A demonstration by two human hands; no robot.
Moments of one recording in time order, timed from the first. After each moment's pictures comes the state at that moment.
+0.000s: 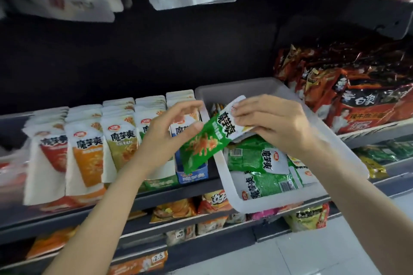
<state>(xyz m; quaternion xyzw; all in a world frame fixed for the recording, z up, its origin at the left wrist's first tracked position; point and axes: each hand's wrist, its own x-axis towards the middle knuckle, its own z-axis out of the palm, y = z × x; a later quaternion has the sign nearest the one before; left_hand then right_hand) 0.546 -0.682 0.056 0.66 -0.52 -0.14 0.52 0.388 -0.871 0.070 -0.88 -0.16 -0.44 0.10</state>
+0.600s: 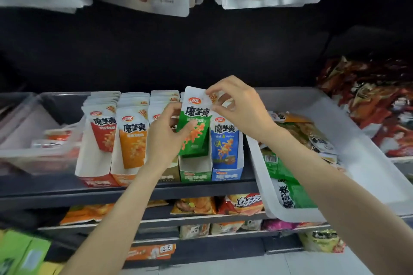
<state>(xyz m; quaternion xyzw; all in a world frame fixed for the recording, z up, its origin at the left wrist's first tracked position) 0.595 -0.641 0.013 0.77 -0.31 0.04 0.55 0.511 -0.809 0.068 -0.92 -0.02 -0.29 0.26</state>
